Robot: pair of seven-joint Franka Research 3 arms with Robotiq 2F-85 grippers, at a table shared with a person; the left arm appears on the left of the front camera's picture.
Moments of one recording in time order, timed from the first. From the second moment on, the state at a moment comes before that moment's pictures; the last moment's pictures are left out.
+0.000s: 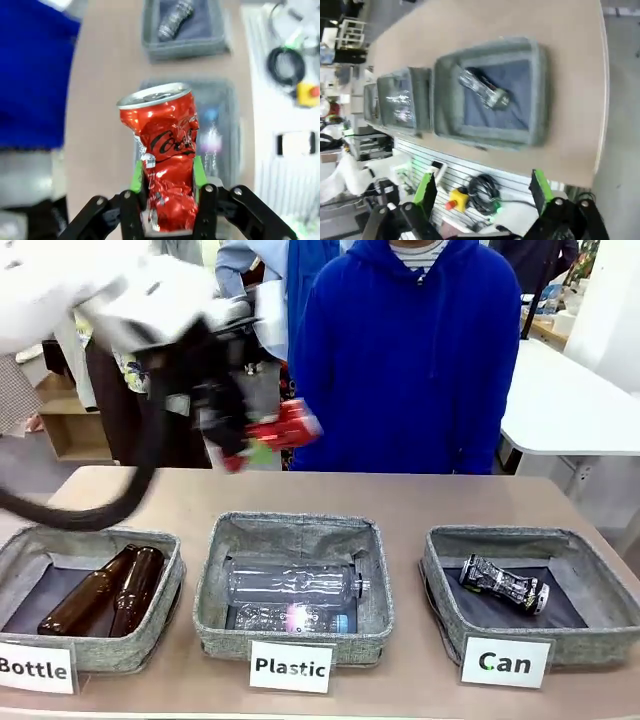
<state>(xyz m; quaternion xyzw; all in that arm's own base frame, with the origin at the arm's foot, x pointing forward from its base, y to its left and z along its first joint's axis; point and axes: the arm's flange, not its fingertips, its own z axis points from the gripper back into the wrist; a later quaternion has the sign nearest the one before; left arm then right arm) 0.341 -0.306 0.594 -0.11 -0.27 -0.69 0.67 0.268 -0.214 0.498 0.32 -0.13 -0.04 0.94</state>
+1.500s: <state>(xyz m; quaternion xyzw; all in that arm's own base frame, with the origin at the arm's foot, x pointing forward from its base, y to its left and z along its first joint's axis) 0.384 -0.634 0.455 -0.09 -0.16 -0.70 0.69 0.228 -0.241 0.457 0.33 -0.12 -0.04 0.93</state>
